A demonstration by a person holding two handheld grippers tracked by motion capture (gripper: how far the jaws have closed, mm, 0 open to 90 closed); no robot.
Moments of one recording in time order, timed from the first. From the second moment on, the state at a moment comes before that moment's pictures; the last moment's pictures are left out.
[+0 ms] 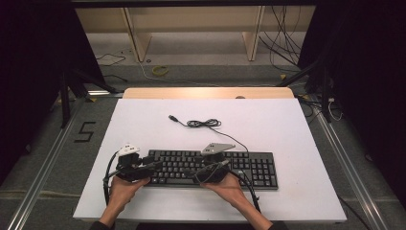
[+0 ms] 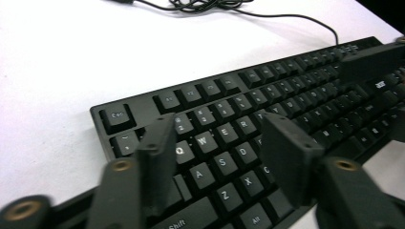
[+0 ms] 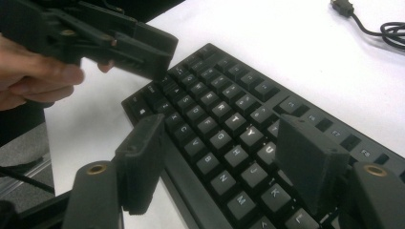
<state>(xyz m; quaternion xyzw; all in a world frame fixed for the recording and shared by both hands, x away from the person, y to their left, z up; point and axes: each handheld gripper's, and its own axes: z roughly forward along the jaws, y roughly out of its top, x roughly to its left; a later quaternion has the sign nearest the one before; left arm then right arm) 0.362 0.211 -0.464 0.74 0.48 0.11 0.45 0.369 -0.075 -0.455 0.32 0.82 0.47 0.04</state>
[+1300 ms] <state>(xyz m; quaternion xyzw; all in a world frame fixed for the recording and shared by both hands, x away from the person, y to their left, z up) 0.368 0.200 -0.480 0.79 0.47 0.10 0.38 0.369 -0.100 -0.453 0.34 0.80 0.48 0.07</state>
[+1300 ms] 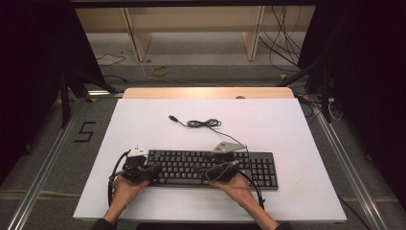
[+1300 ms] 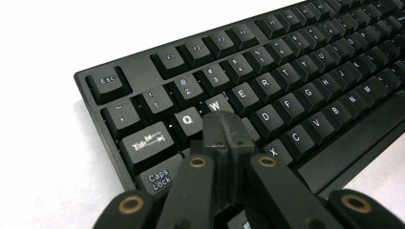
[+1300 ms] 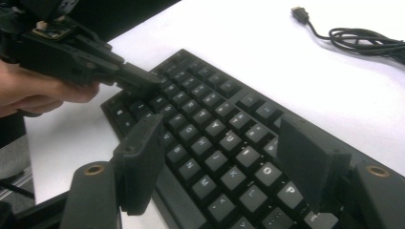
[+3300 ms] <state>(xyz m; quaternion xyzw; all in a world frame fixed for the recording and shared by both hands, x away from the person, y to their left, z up) 0.341 0.203 -0.461 0.74 0.43 0.10 0.50 0.394 -0.077 -0.468 0.35 0.84 0.42 0.08</state>
